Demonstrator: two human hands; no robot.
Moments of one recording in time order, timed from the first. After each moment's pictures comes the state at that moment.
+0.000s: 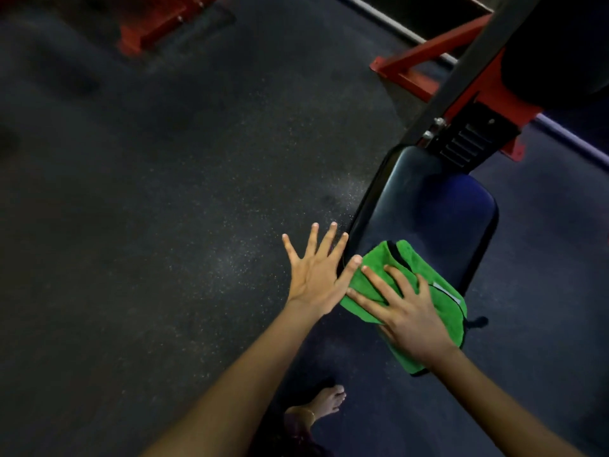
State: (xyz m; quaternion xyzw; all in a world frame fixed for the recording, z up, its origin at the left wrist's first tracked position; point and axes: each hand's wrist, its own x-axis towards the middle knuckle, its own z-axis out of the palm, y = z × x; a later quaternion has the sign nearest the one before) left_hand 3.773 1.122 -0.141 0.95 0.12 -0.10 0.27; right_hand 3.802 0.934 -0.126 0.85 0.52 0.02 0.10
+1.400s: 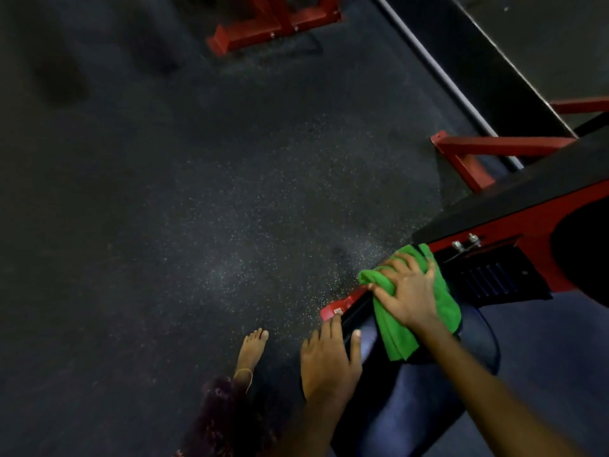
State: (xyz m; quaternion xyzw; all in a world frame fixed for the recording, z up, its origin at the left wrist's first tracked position) left_hand 3.851 1.055 -0.147 0.84 0.43 -0.01 0.32; right_hand 4.043 1.023 -0.142 0.88 0.47 -0.08 0.01
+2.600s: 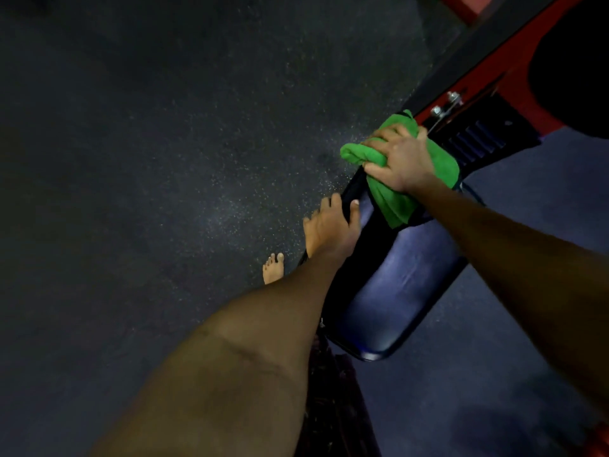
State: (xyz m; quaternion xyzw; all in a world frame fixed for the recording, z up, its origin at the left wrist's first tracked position) left_hand 3.938 1.081 -0.146 0.86 0.34 -0.15 0.35; right_hand 4.111 1.013 -0.142 0.89 0.42 -0.16 0.03
